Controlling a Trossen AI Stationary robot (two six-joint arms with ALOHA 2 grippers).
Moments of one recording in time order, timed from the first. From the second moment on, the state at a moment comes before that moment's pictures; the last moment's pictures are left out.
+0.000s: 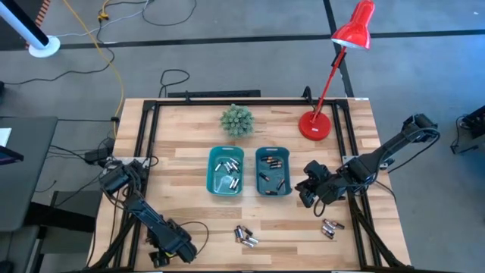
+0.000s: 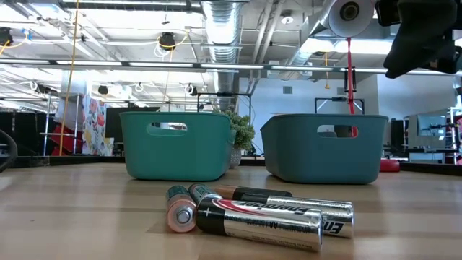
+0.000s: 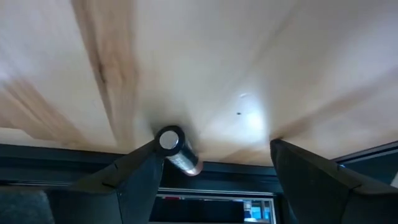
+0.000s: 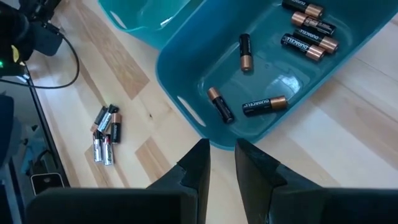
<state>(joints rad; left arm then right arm) -0.85 2.02 1.16 -1.01 0.66 -1.00 0.56 1.09 0.78 -0.64 0.45 1.26</state>
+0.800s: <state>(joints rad) -0.86 2.02 1.11 -1.00 0.66 -0.93 0.56 1.09 0.78 -0.63 0.45 1.26</state>
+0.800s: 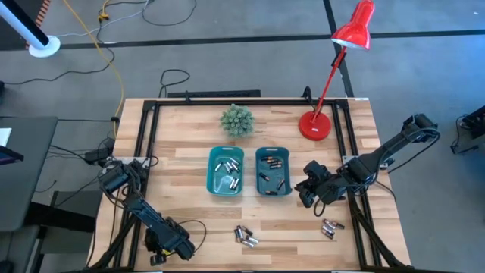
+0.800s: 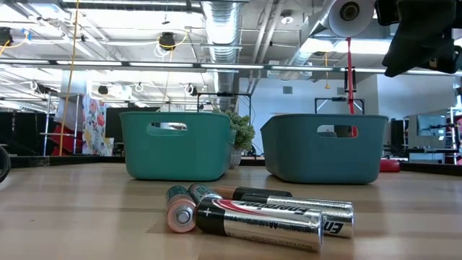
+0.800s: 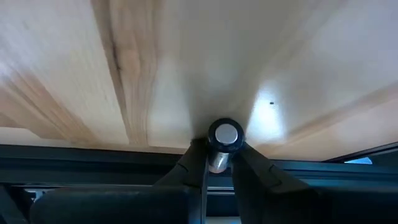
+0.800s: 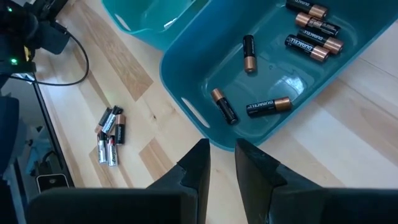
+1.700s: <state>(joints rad) -0.66 1.62 1.12 -0.87 -0.10 -1.29 0.56 1.09 0.78 -0.63 0.45 1.18</state>
